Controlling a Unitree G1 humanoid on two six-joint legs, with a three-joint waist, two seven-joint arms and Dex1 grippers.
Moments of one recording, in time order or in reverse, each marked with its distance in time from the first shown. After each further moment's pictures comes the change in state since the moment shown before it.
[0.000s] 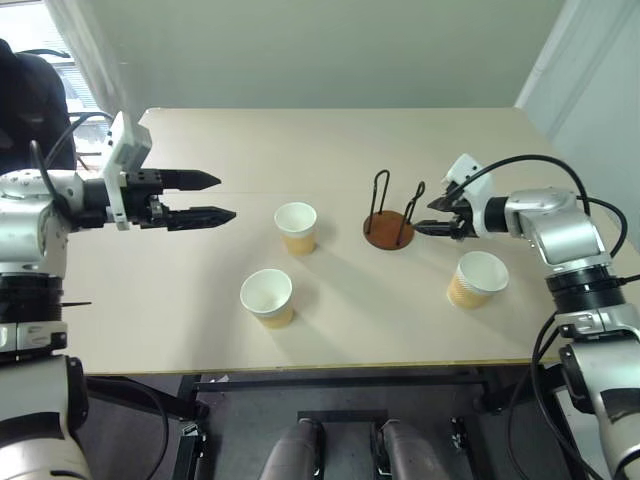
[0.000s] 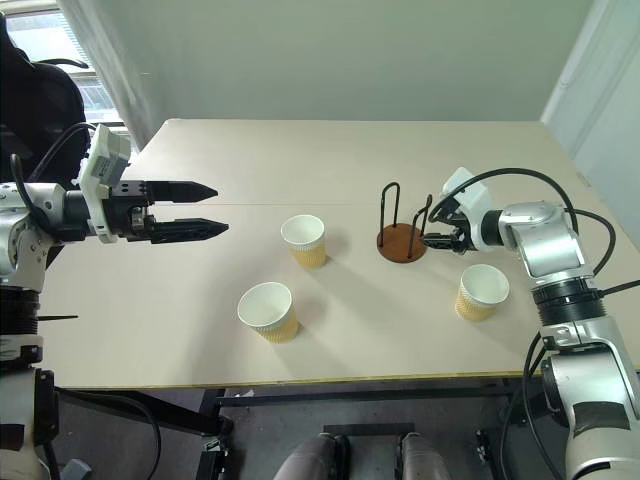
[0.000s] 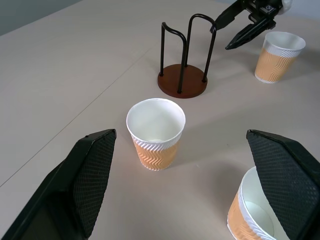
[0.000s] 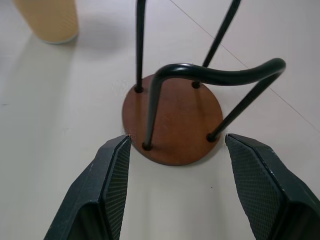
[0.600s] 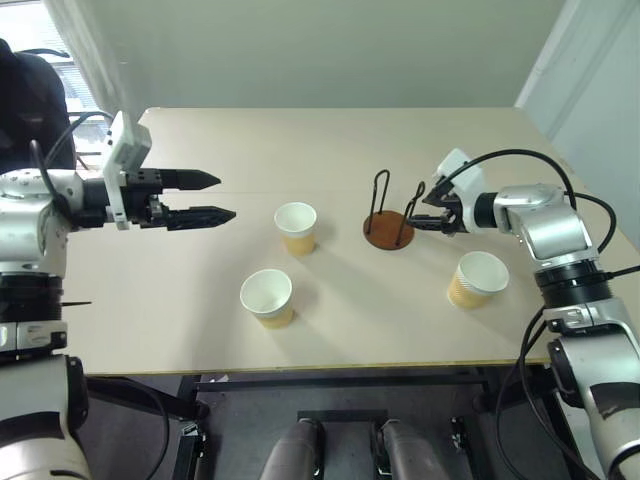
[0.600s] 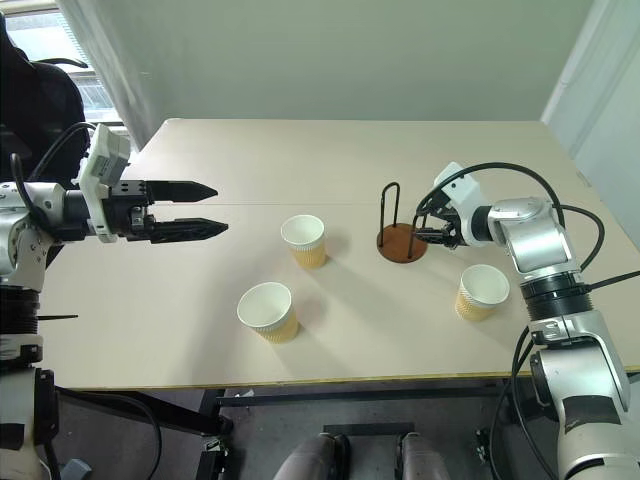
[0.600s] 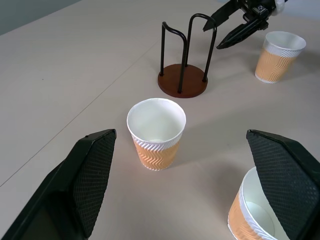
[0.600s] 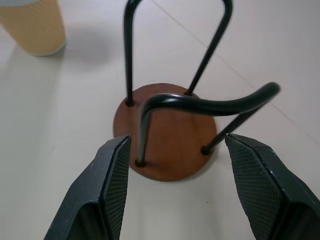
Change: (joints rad) left arm -0.005 0.000 0.000 0.004 0.002 -0.001 -0.004; right arm -0.034 0.036 0.007 0.007 -0.017 0.034 -0.028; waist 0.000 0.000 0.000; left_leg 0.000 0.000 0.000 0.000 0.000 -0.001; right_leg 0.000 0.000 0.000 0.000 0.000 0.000
